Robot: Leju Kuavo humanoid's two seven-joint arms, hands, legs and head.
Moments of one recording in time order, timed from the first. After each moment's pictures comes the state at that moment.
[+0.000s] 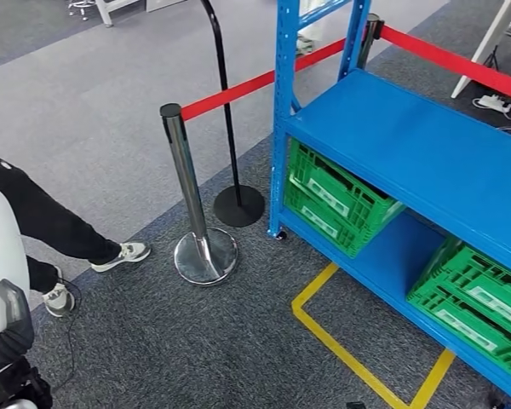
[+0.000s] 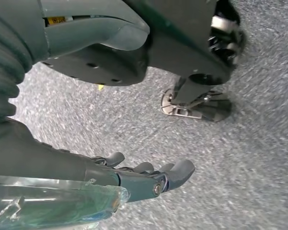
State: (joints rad) left arm 0.31 -0.16 -0.05 -1.94 -0.17 0.52 -0.54; right arm -0.07 0.18 -1.05 -0.20 1.23 -0.07 -0.21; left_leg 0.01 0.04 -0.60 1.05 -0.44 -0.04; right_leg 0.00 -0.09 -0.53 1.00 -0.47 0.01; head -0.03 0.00
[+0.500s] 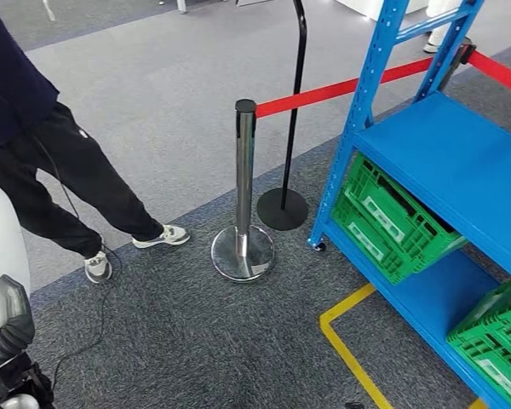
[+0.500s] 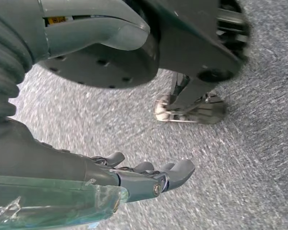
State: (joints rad) left arm 0.29 -0.23 0.00 -1.94 -0.17 0.46 -0.54; right arm -0.07 0.17 -1.05 -0.20 1.22 -0.06 -0.22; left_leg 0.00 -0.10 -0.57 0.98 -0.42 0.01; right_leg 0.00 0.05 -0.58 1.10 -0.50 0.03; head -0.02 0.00
